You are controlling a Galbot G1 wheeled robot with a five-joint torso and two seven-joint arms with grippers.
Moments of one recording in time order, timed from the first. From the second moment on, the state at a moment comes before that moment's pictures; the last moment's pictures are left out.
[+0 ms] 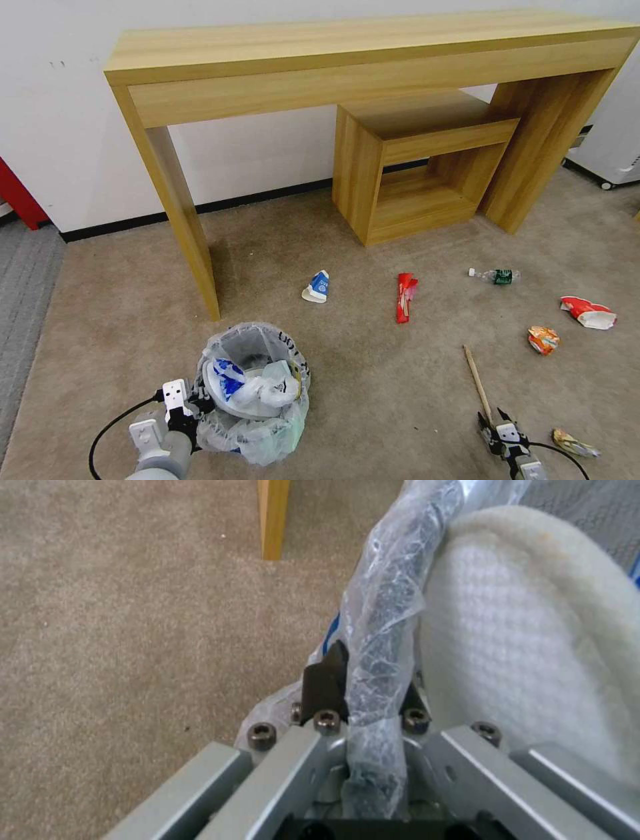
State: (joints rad) left arm 1.72 -1.18 -0.47 -2.09 -0.65 0.24 -0.38; right arm -1.32 0.96 0.16 0.95 0.30 0.40 0.18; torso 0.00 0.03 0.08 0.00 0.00
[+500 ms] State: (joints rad) left arm 1.73 -1.17 -0.47 -2.09 -0.65 0.24 -0.38; right arm -1.30 0.99 0.15 0.91 0.25 0.44 0.17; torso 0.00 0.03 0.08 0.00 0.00
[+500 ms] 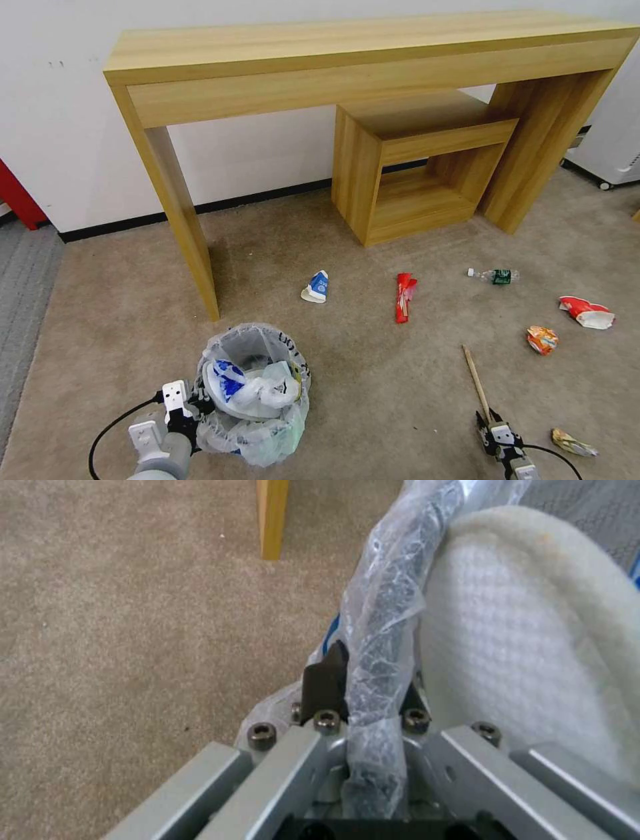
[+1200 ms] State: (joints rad) left arm 1.72 -1.16 -0.48 -2.08 -0.66 0.23 -0.38; right arm -1.31 1.00 0.17 0.90 0.24 0.47 0.16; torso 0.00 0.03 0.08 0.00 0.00
